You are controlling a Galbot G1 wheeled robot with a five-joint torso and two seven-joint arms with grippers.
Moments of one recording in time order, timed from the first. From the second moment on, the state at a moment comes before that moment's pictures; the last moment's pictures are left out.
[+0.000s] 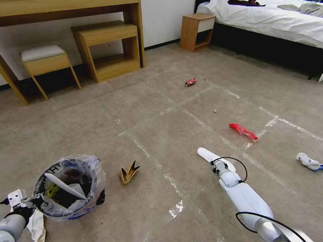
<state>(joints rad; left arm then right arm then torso) 1.71 -1.17 -1.07 -1.95 -0.89 0.51 -0.13 -0.66 1.22 0.10 0.71 0.01 -0.20 0.07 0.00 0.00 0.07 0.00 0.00</state>
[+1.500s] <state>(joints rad) 1.70 -1.18 -1.07 -1.94 -0.87 0.50 -0.13 -0.67 1.20 0.10 0.74 0.01 -0.20 0.08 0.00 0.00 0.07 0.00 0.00</state>
